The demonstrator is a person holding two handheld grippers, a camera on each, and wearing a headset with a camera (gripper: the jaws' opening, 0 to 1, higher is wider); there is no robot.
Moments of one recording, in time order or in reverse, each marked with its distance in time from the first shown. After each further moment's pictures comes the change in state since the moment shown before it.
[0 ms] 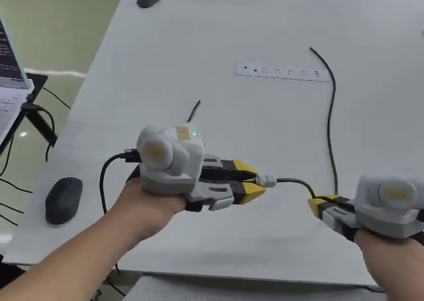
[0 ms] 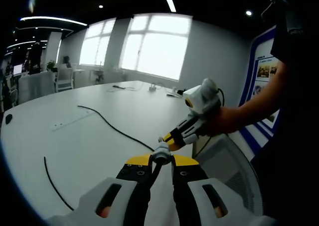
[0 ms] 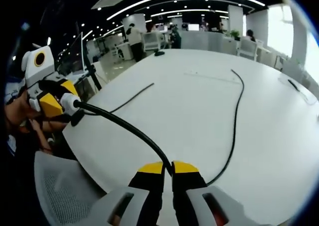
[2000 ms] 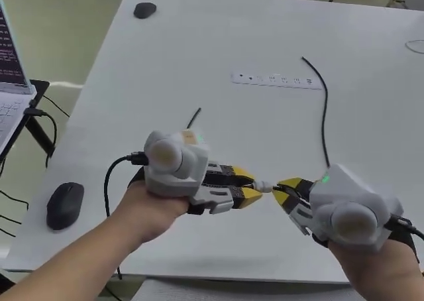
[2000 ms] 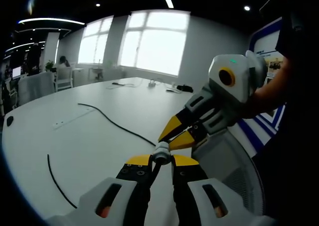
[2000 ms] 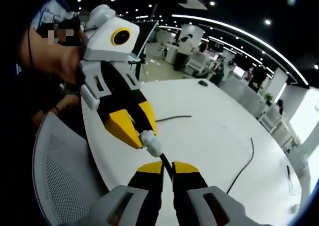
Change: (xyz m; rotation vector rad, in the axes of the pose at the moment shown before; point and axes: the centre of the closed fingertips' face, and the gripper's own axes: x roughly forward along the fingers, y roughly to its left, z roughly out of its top) left arm -0.011 -0.002 -0.012 0.024 0.036 0.003; right arm -0.026 0.103 0.055 -0.591 -0.115 0.063
